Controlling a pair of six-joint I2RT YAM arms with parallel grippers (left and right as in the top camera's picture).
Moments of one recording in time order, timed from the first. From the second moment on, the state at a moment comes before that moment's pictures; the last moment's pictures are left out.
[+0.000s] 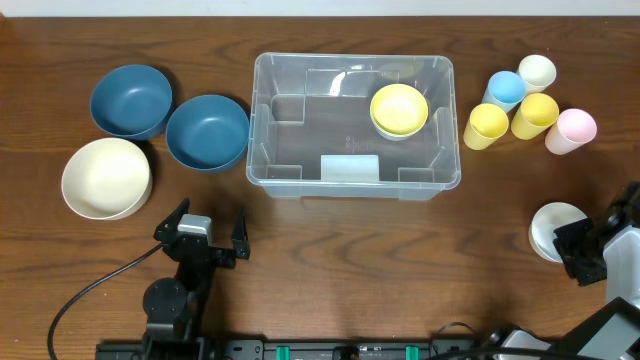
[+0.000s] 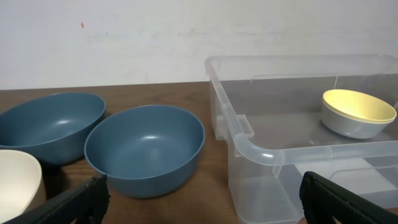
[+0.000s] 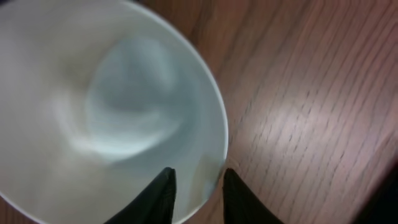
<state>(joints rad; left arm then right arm) -0.07 0.01 0.02 -0.11 0.10 -0.03 -0.67 1.39 0.78 -0.82 0.08 0.62</state>
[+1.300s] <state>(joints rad) -0.07 0.01 0.02 -0.11 0.10 -0.03 -0.32 1.23 1.42 -0.95 -0.21 0.44</state>
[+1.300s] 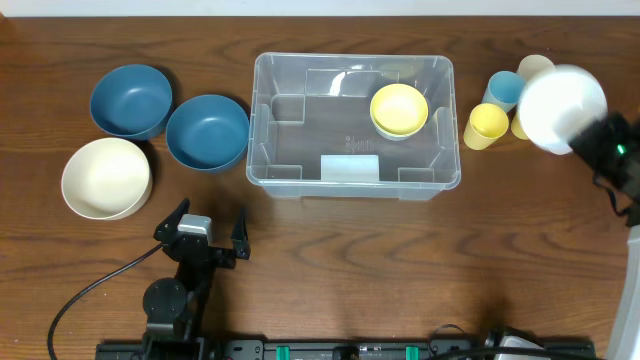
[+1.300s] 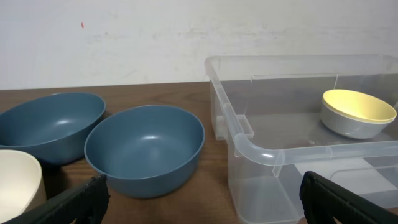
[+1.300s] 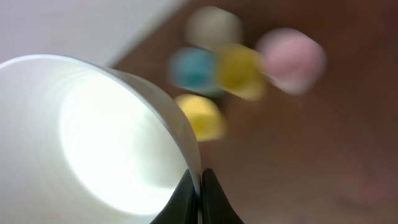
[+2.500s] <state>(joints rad) -0.07 0.01 0.02 -0.11 0.10 -0.03 0.22 1.91 1.51 -0.62 0.09 0.42</state>
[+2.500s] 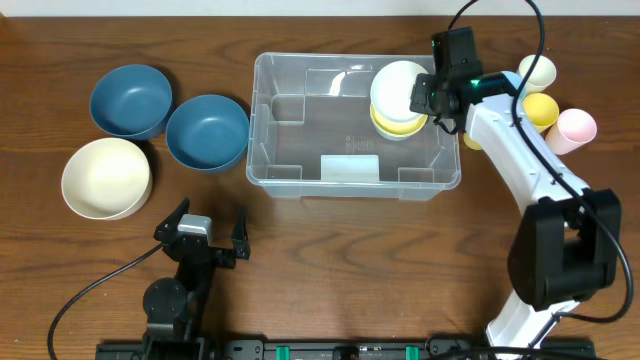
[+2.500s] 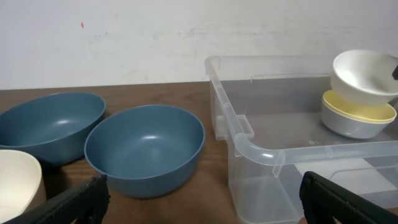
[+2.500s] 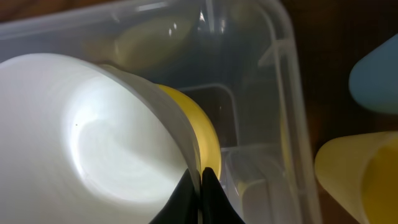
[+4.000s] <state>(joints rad) -0.07 0.01 0.02 -0.11 0.10 -0.03 -0.34 1.76 1.84 -1.21 0.09 0.54</state>
